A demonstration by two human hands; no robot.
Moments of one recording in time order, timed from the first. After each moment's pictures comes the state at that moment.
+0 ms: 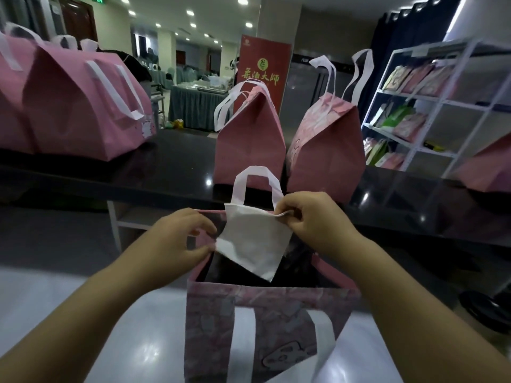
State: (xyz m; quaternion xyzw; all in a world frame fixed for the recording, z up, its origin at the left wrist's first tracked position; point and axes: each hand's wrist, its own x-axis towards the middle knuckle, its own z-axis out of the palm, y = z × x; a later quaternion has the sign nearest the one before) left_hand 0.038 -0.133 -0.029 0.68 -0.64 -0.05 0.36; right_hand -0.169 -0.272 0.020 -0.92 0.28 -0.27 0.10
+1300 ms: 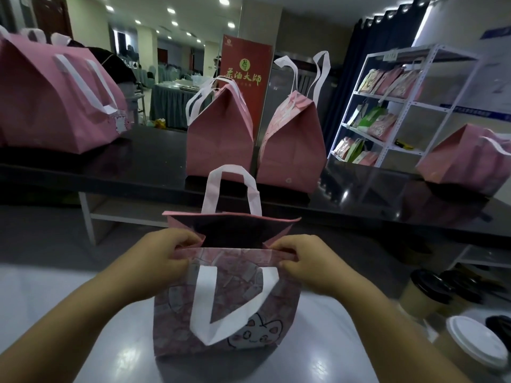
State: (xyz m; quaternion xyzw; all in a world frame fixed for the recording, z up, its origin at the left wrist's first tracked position) left_hand -0.013 -0.117 -0.044 0.73 -0.58 -0.16 0.33; right_hand -0.249 -0.236 -0.020 -0.88 0.39 -0.12 0.24
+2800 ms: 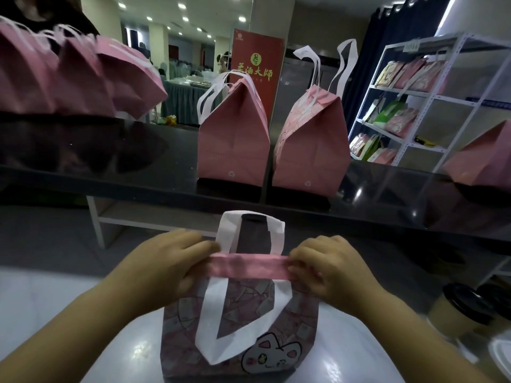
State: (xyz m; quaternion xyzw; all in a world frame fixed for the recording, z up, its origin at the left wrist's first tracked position) left_hand 0.010 -0.127 -0.044 0.58 -0.78 0.12 0.20; right_hand -0.251 -0.260 -0.035 -0.96 0.19 -0.20 -0.07
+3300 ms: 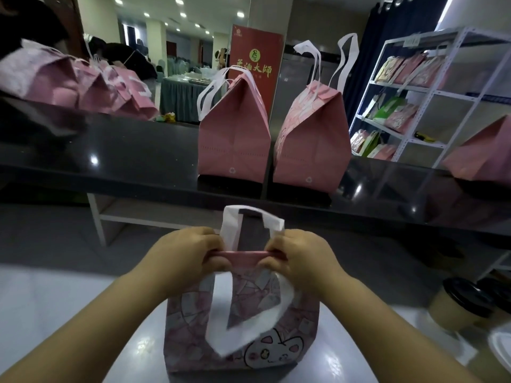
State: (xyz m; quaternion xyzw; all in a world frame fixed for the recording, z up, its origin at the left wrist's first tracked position) left_hand 0.007 -0.160 -0.061 0.66 -0.72 0.04 0.22; right_hand -0.203 -0.258 -0.042 -0.95 0.27 -0.18 0.00
